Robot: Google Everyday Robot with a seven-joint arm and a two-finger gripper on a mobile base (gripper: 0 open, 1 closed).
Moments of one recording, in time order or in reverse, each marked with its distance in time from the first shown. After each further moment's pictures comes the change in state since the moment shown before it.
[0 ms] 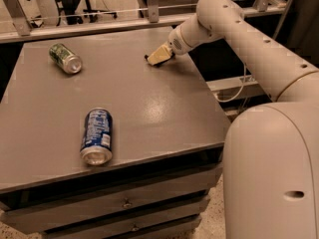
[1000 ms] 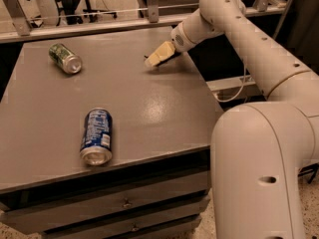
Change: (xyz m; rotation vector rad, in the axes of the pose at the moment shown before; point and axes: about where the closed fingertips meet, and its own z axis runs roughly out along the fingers) arm -0.001 -0.003 -0.004 -0.061 0.035 0.065
